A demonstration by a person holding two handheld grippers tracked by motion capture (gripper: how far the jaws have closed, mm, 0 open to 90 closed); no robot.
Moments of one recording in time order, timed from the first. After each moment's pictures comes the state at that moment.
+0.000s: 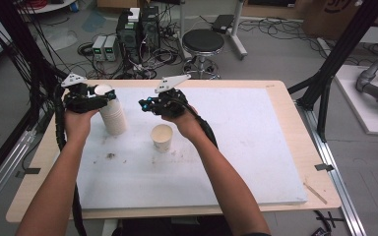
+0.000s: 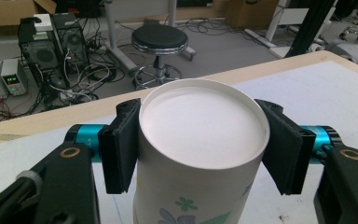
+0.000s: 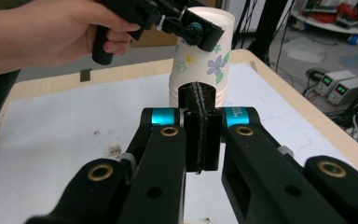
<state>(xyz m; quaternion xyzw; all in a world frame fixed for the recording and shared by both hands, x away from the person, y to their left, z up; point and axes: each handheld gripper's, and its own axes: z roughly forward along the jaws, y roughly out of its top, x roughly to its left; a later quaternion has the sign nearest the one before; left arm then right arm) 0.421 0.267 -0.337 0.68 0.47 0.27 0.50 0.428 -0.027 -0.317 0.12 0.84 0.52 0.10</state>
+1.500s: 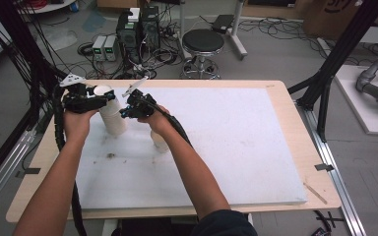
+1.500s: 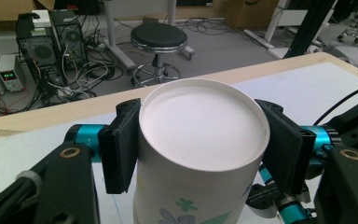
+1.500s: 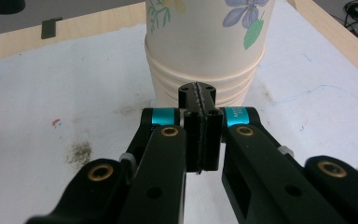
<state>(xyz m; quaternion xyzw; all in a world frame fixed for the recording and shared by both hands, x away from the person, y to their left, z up) 0.420 0.271 -0.338 0.68 0.47 0.26 0.50 0.472 0.063 -0.370 0.14 0.90 0.41 0.06</state>
